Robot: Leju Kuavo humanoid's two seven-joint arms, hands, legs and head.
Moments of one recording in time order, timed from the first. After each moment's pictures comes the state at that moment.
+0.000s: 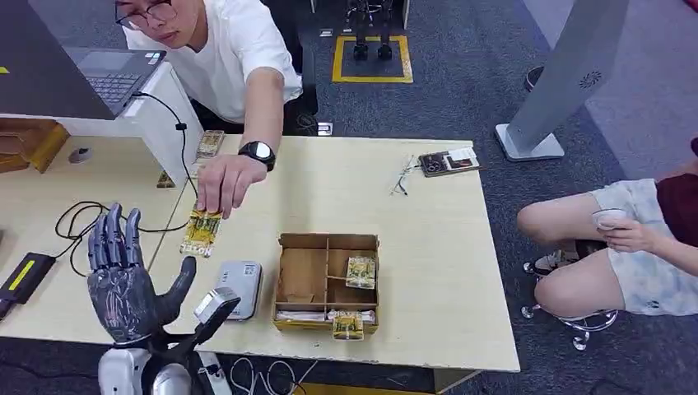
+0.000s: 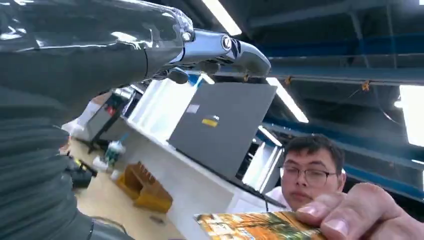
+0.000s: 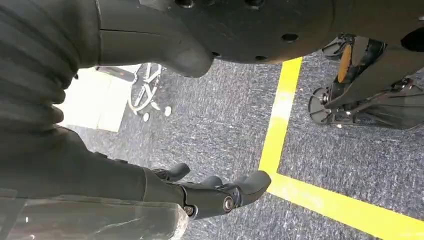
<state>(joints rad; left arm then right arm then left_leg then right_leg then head) 0.05 -0.28 0.25 -1.71 -1.37 0.67 -0.38 -0.07 0.18 -1.24 -0.22 1.36 0.02 0.05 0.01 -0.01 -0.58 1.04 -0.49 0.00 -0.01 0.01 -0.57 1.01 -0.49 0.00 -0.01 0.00</state>
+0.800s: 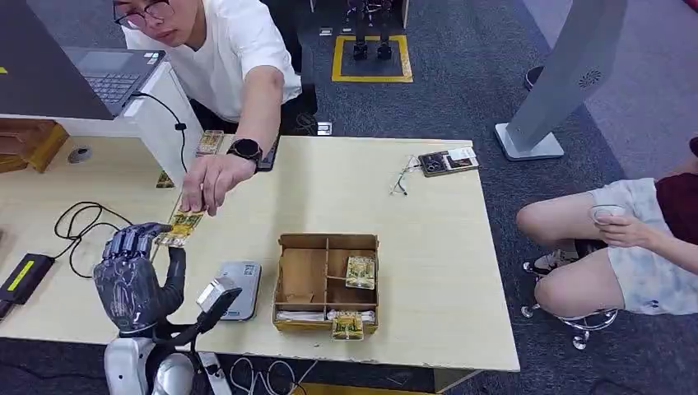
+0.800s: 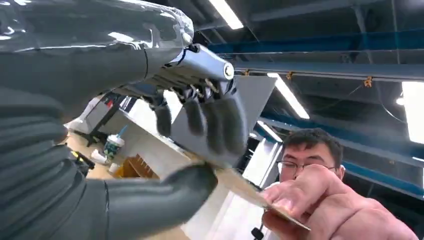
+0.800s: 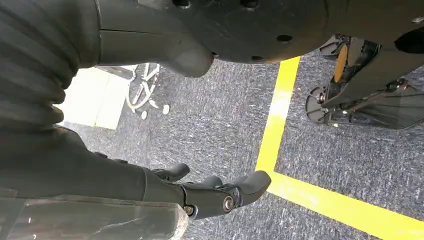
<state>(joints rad) 0.02 -0.28 0.25 -1.65 -1.30 0.67 -0.39 -0.07 0.18 -1.23 -0.22 1.35 0.02 0.04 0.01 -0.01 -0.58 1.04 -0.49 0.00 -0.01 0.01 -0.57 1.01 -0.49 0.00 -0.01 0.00</state>
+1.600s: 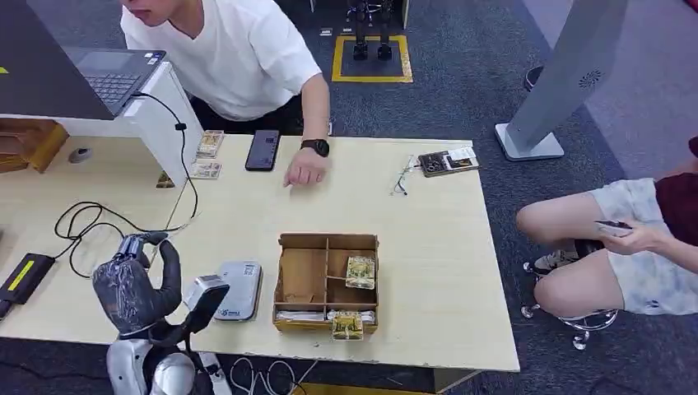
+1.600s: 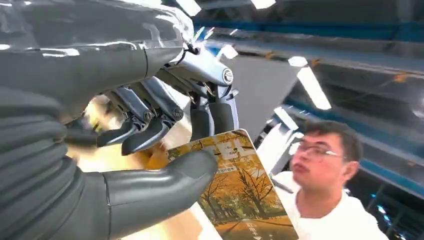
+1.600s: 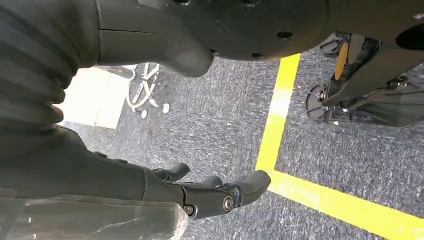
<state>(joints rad) 0.01 -0.28 0.25 -1.61 -1.09 0.67 -0.41 -0.07 0.18 -1.23 -0.22 1.35 0.01 0.04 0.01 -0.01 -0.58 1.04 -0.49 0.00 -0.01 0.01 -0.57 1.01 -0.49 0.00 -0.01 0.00</state>
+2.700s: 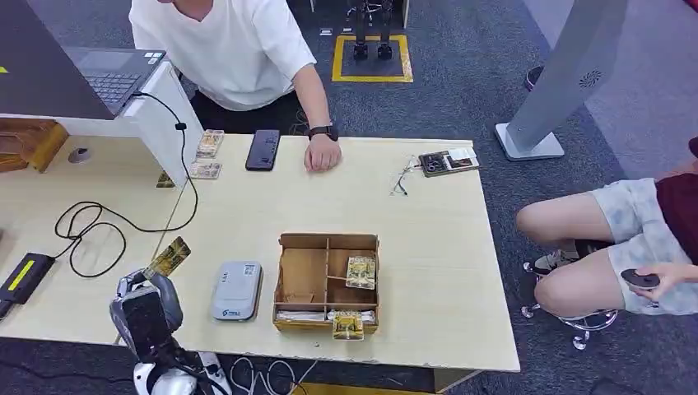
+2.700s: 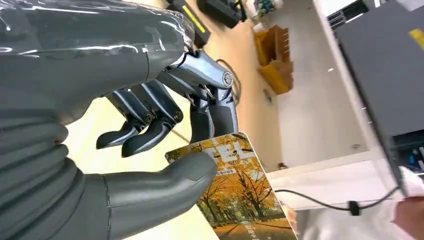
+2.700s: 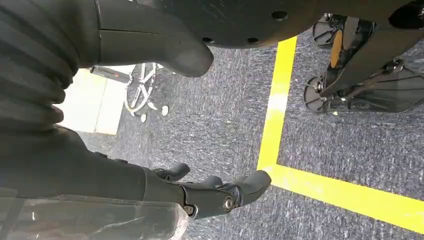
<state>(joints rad) 0.04 -0.28 0.22 -1.42 -0.32 0.67 -0.48 -0.07 0.18 -1.24 -0.22 1.32 -0.03 0.05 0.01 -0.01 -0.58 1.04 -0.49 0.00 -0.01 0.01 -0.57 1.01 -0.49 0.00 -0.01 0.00</state>
